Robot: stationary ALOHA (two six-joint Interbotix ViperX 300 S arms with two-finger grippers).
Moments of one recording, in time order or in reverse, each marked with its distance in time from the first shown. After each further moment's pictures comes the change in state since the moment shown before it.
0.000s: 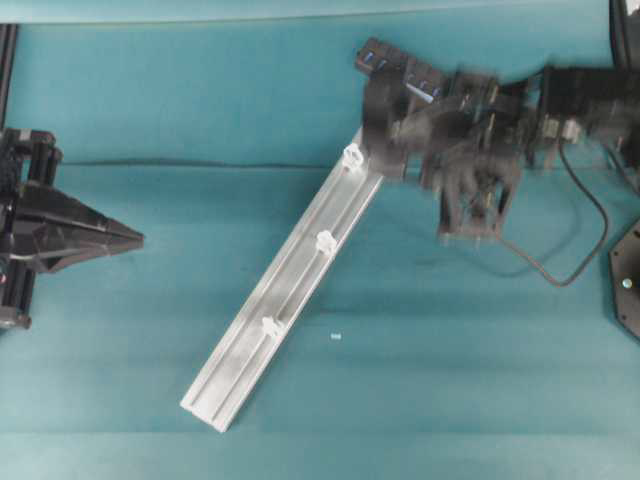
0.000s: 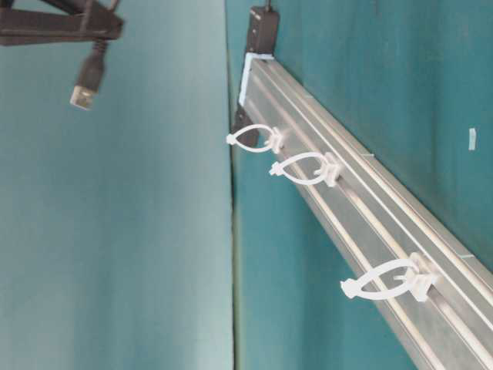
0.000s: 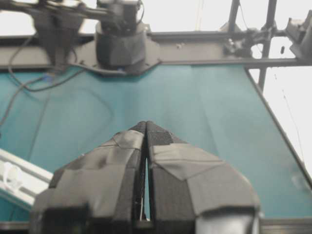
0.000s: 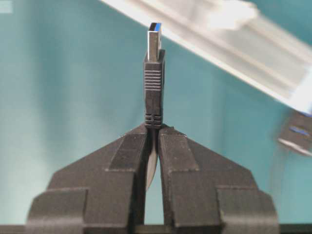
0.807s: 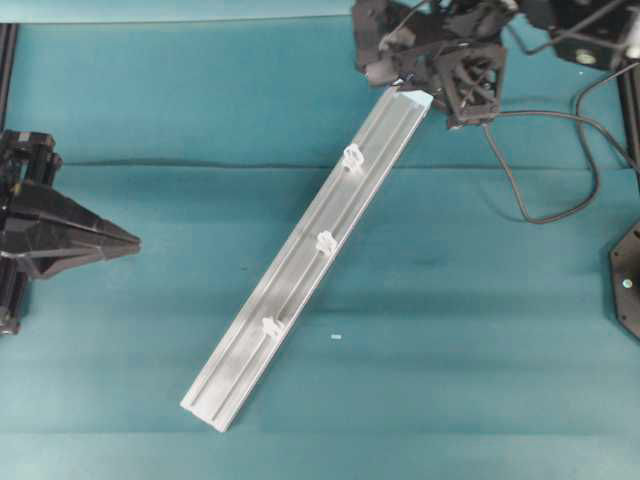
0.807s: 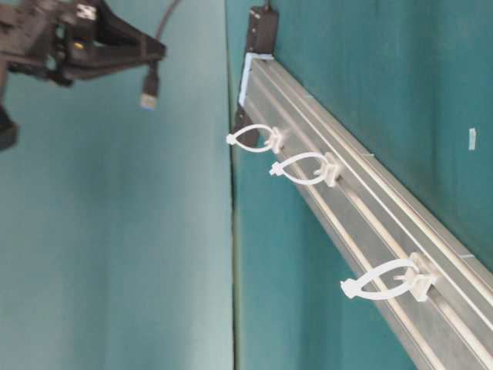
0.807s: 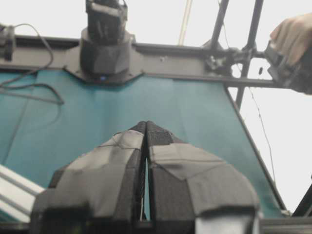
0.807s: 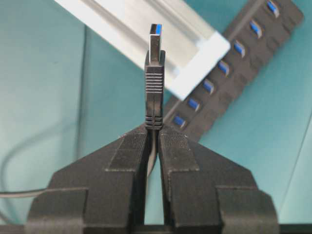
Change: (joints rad) left arm -0.018 -0.005 -0.028 0.000 0.000 -0.092; right arm -0.310 0.242 -0.089 -0.012 -0.018 -0.540
